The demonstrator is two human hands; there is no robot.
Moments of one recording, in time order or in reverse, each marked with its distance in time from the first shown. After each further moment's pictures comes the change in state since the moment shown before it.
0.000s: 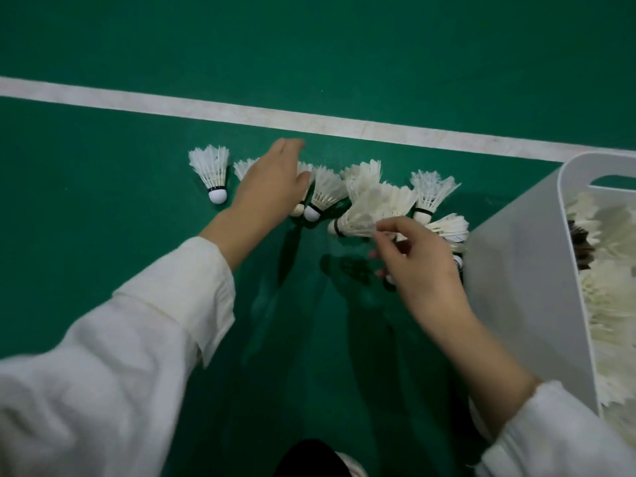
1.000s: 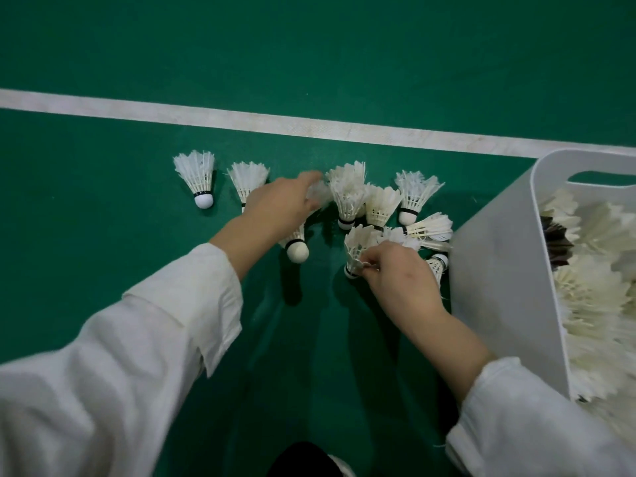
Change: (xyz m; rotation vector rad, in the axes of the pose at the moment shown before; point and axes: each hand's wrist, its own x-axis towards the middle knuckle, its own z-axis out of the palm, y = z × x) left_hand 0.002 0.020 0.021 0.200 -0.240 -0.037; right_hand 0.011 0.029 0.002 -0.578 -0.114 -0.029
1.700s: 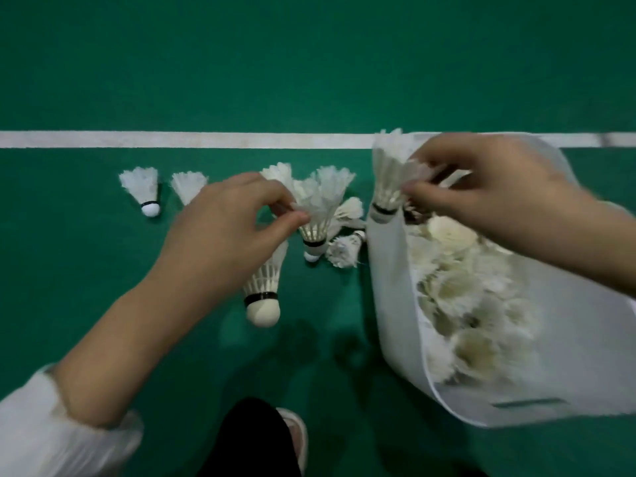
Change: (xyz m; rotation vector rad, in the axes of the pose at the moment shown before) left_hand -0.160 0.096 -0.083 -0.310 0.334 0.283; right_hand -0.100 0.045 -0.195 0.116 0.123 -0.309
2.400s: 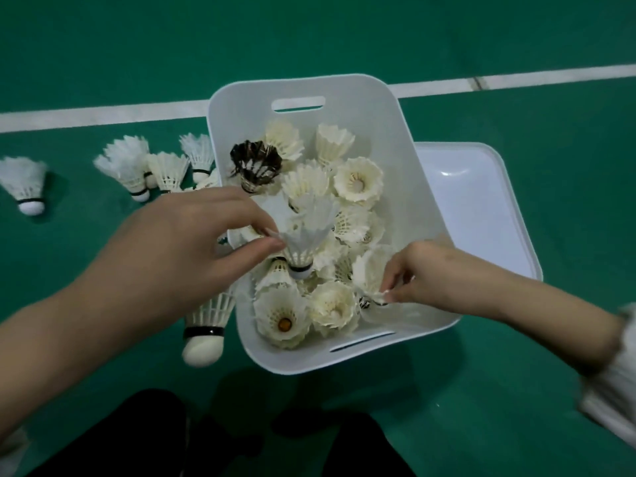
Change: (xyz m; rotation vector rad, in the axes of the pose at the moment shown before) left_hand -0.012 0.124 0.073 -0.105 -0.254 0.309; right_hand -0.137 0.151 0.000 -0.117 -0.485 0.419
